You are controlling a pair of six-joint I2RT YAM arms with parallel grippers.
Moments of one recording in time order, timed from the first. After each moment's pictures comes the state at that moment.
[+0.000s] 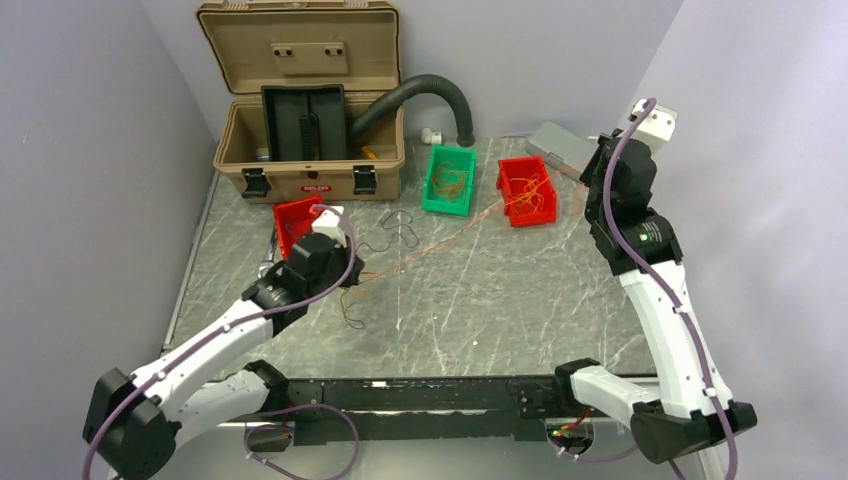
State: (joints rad) left arm -0.62 0.99 0.63 -0.17 -0.10 -0.47; right arm 0.28 1.05 1.39 -0.49 0.65 0.21
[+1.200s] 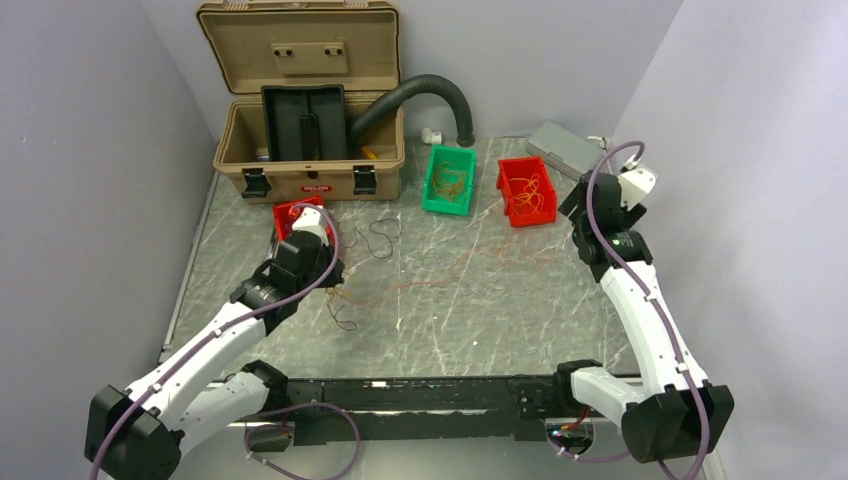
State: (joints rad) left arm -0.51 0.90 0.64 -0.34 -0.18 -0.52; right arm 0.11 1.06 1.05 -0.51 0.60 0.55
